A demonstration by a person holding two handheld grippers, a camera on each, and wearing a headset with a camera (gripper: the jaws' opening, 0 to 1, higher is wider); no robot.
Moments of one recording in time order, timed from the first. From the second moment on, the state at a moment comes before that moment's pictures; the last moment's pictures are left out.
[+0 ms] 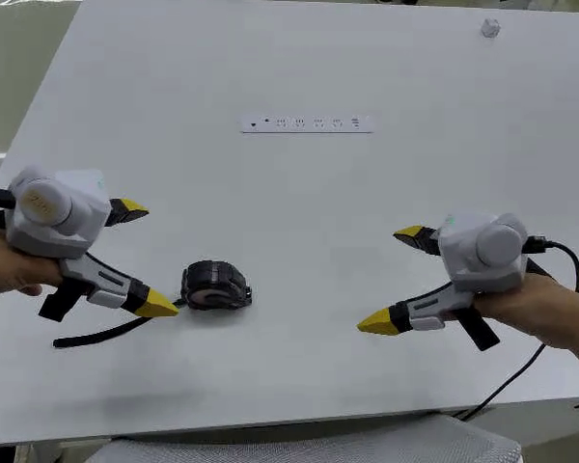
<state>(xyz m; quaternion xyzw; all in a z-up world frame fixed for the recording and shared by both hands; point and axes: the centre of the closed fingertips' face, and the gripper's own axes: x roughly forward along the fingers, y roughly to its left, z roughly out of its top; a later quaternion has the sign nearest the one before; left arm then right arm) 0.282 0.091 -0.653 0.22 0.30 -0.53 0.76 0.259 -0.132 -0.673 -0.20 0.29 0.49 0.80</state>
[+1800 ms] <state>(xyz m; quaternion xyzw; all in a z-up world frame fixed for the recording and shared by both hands) 0.282 0.040 -0.747 0.35 0.39 -0.59 0.62 0.285 0.014 -0.751 -0.29 0.32 0.64 0.64</state>
